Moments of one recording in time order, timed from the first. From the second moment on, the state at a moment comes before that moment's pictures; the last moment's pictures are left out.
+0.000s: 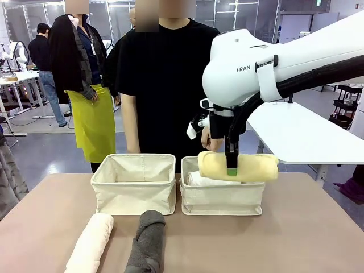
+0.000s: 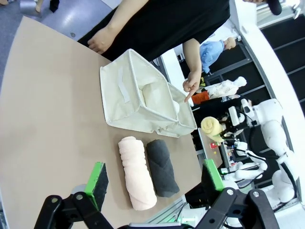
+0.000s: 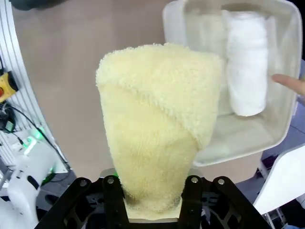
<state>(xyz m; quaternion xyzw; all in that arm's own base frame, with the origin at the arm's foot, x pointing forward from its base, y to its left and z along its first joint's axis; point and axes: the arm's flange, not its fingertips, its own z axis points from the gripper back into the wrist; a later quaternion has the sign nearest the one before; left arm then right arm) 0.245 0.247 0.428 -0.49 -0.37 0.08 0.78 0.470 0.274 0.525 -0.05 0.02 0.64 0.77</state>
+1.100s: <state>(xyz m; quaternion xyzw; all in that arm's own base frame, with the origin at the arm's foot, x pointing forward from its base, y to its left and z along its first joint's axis) 0.245 0.247 0.428 -0.49 -0.37 0.08 0.78 0.582 0.289 0.435 -0.05 0.00 0.66 0.75</state>
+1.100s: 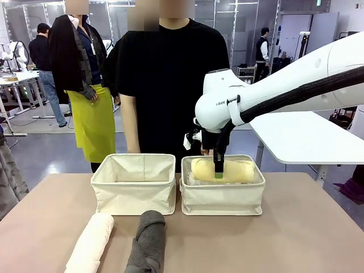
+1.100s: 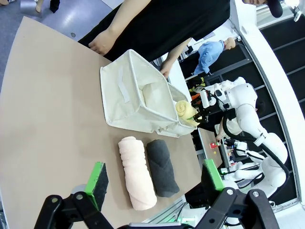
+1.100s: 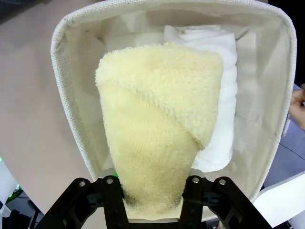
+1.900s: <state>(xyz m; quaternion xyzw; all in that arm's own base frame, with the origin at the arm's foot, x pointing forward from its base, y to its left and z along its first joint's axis) 0.245 0.247 0.428 -0.49 -0.37 0.08 0.78 0.580 0.295 0.441 -0.05 -0.01 0.66 0.75</state>
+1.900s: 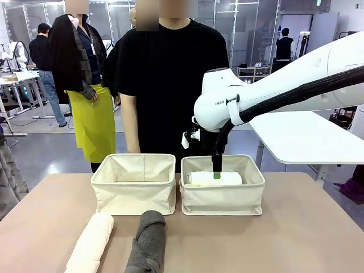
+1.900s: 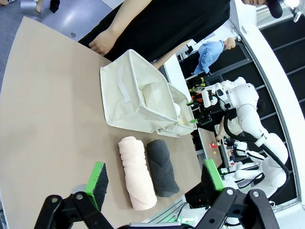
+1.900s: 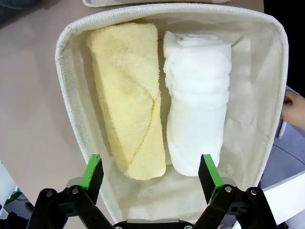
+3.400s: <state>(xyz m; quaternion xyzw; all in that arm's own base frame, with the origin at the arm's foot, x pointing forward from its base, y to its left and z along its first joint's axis) 0.245 0.247 0.428 -0.49 -0.37 0.08 0.78 0.579 0.296 0.444 -0.05 -0.02 0.66 0.75</state>
